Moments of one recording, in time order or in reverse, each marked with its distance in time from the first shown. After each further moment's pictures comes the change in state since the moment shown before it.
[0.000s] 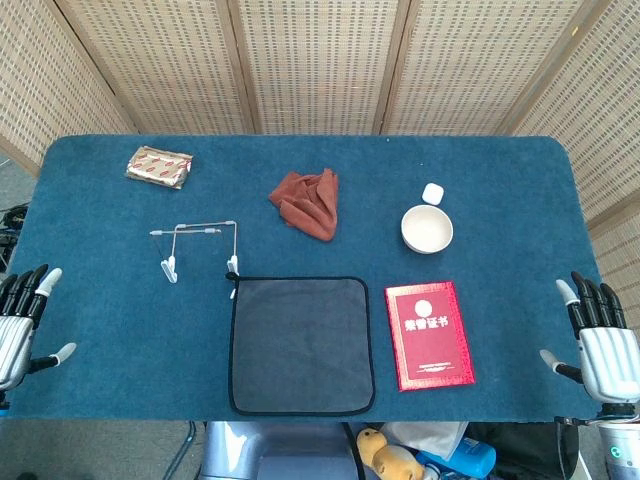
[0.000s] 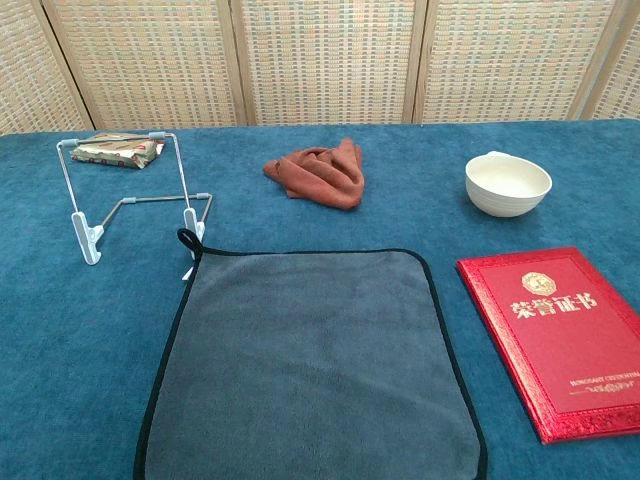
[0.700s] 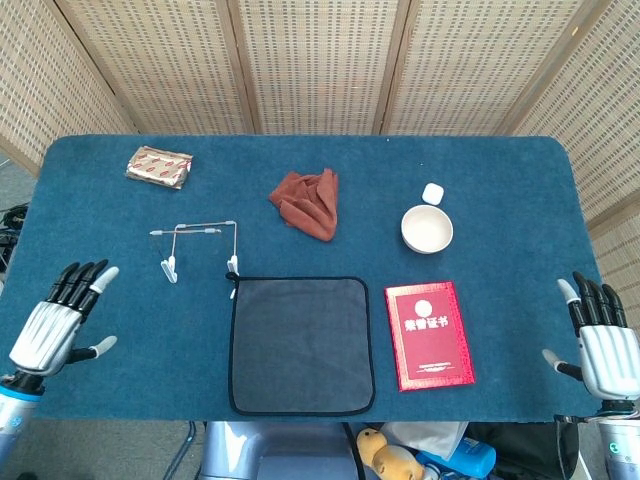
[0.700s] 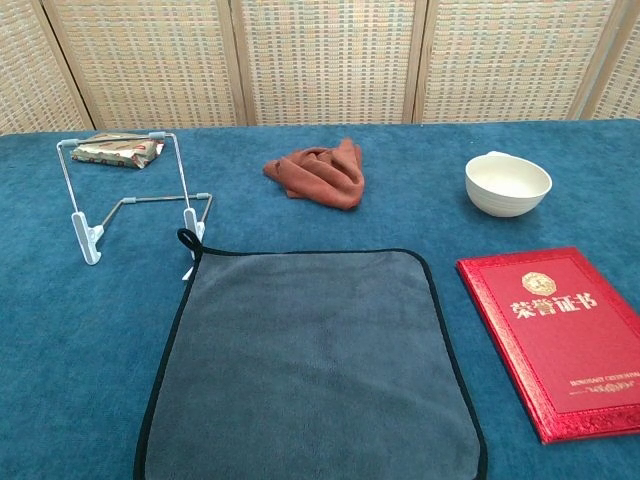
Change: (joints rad) left arm -0.131 -0.077 0.019 0.169 0.228 -0.038 -0.156; right arm 0.007 0.002 0.008 -0.014 0.047 -0.040 -0.043
